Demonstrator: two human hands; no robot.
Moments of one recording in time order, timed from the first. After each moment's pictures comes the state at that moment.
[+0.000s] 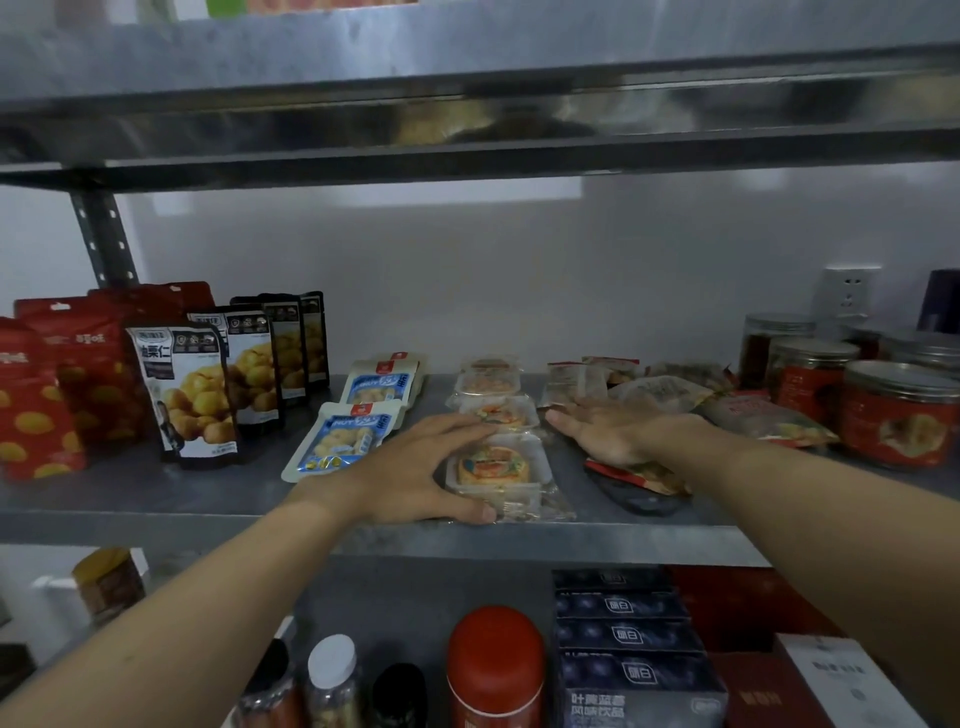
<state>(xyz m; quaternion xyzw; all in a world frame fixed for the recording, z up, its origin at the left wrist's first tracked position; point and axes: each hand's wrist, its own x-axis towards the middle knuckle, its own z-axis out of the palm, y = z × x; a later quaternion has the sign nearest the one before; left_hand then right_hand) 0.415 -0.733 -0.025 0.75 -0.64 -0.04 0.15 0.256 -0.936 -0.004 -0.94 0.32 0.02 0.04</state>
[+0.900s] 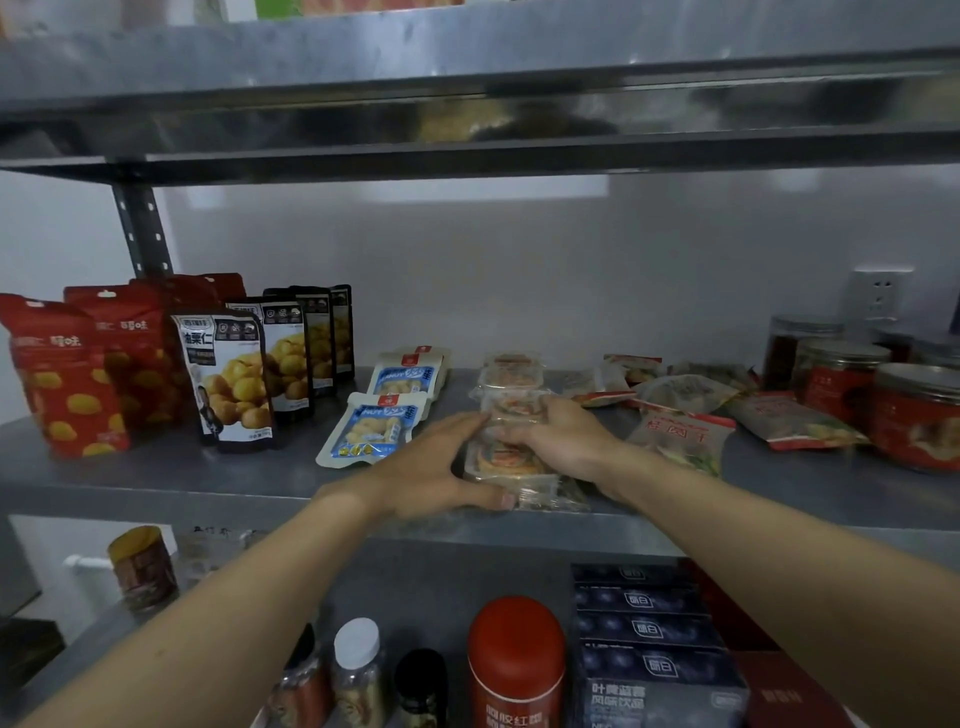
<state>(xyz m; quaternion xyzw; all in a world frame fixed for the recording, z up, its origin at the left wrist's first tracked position) 0.412 -0.718 -0.032 0.78 -0.57 -0.10 0.24 0.291 -0.857 -0.018 -0.85 0.26 -0.19 0.41</state>
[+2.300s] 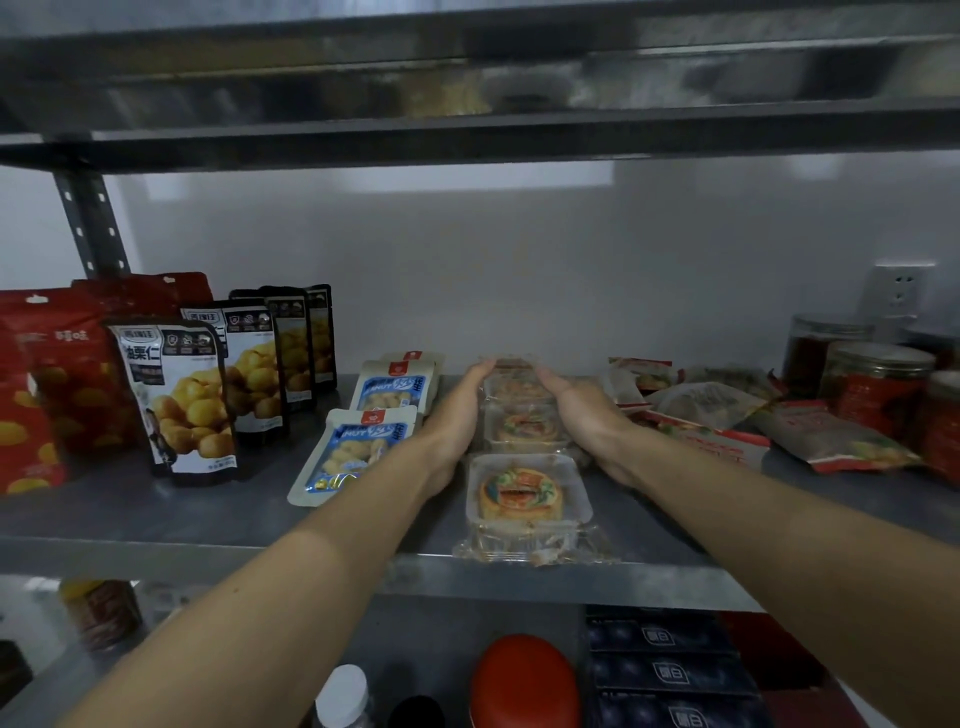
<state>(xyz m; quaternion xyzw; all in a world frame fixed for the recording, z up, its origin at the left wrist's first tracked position) 0.429 -0.801 -0.011 0.62 -0.34 -0.31 0.64 0.345 -0.928 -0.023 -0.76 0.33 -0.28 0.49</state>
